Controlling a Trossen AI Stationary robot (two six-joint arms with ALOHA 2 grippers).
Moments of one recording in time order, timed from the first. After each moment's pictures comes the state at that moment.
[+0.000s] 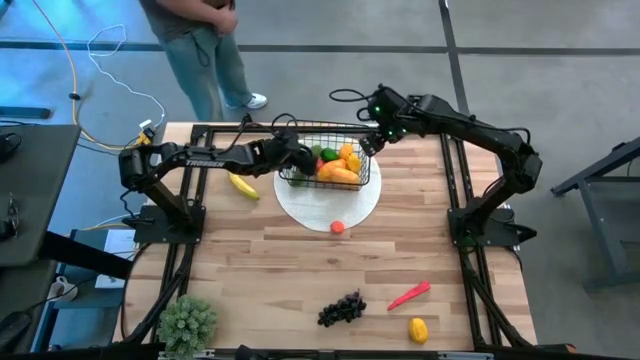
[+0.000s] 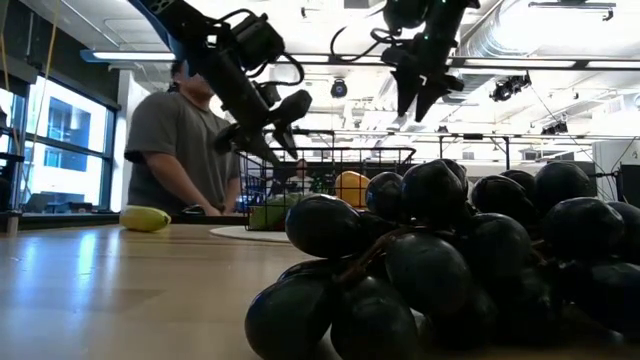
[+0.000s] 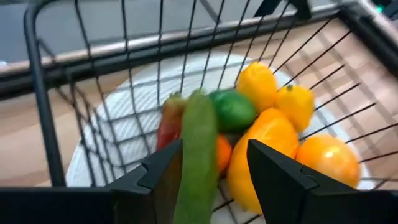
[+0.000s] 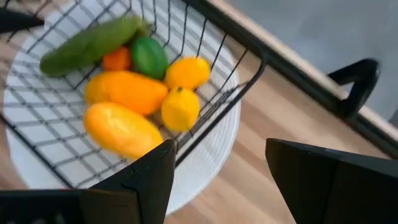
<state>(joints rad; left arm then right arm) 0.49 1.60 0.96 -0.10 -0.34 -0.64 -0.52 1.58 1.54 -1.06 0.13 0.33</state>
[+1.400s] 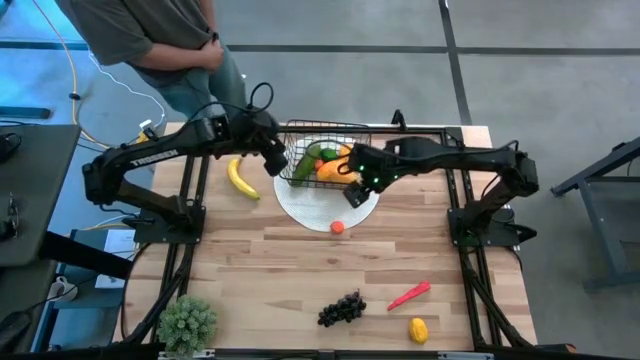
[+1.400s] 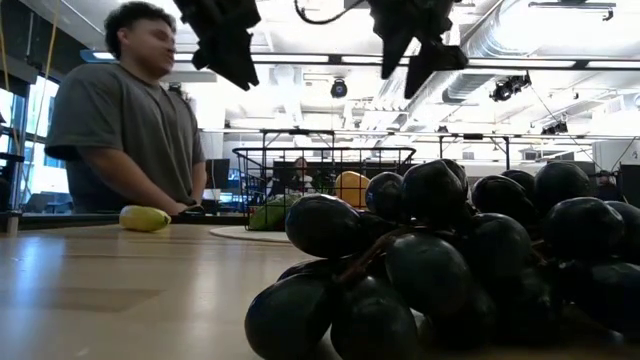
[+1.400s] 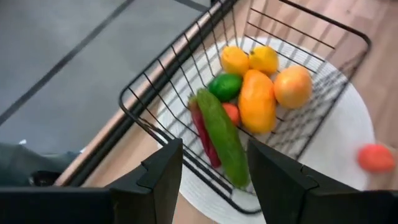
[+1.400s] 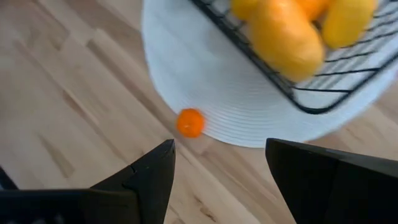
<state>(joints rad) 0.51 1.30 1.25 -0.77 -0.22 -0.10 -0.11 1.59 1.54 -1.09 0.01 0.74</state>
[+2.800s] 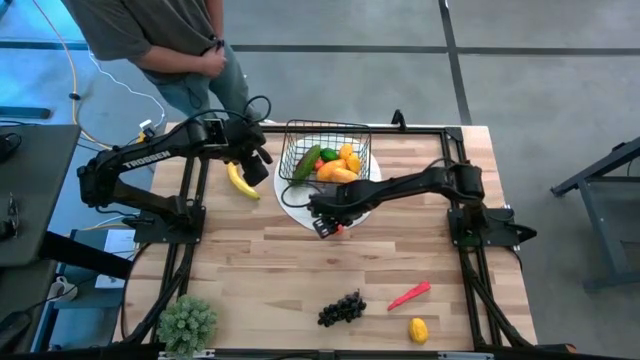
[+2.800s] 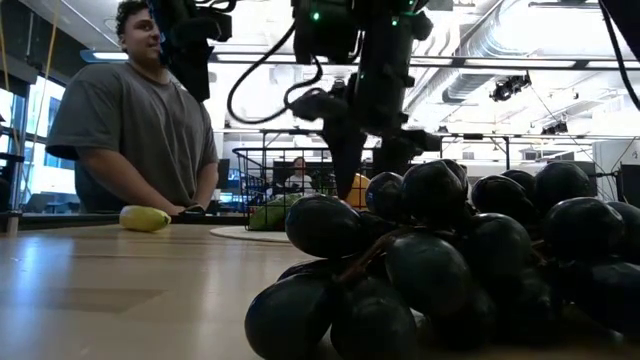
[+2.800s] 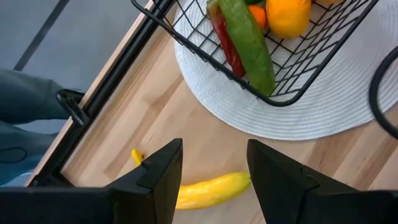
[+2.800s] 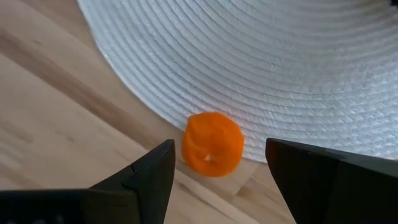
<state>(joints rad) 0.51 1.26 1.25 -1.11 -0.25 -0.12 0.03 2.02 1.54 -0.88 0.06 1.00</state>
